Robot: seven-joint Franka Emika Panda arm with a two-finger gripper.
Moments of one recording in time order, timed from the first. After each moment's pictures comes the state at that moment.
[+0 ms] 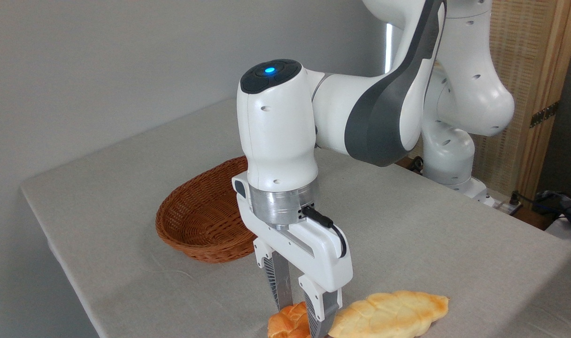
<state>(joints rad) -0.12 0.08 0.34 -2.03 0.02 2.19 1.01</state>
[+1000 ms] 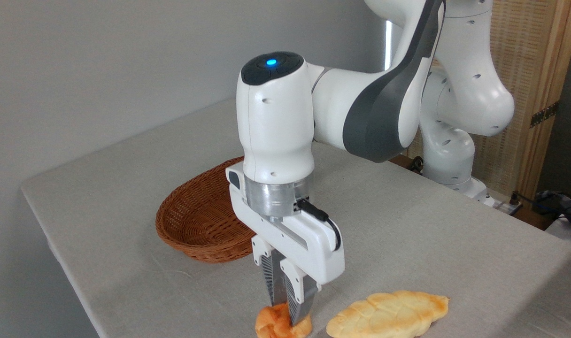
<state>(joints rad) -0.13 0.06 0.33 -2.03 -0.04 2.19 1.01</state>
